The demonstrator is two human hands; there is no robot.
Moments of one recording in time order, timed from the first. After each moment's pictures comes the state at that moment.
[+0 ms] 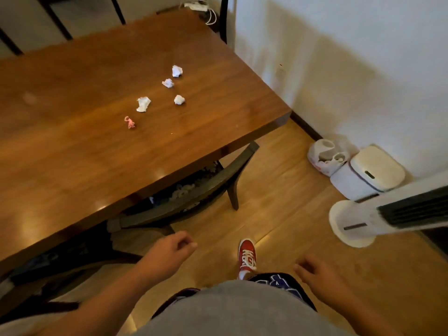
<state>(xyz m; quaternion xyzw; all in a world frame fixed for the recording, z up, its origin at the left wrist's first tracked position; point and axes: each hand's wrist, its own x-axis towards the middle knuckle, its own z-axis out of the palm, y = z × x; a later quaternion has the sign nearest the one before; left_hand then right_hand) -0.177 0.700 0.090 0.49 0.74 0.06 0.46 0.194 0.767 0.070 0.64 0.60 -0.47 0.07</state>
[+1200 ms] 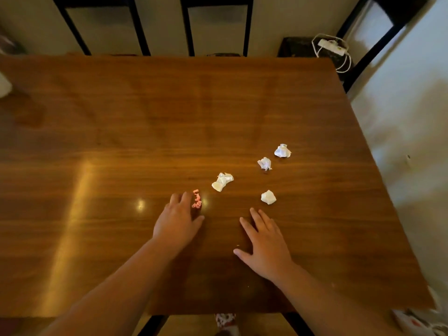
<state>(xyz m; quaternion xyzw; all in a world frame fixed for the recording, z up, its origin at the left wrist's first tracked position) -0.441 0.978 0.060 0.30 0.92 0.13 0.21 -0.249 1.124 0.014 0.24 0.95 -0.17 0.14</state>
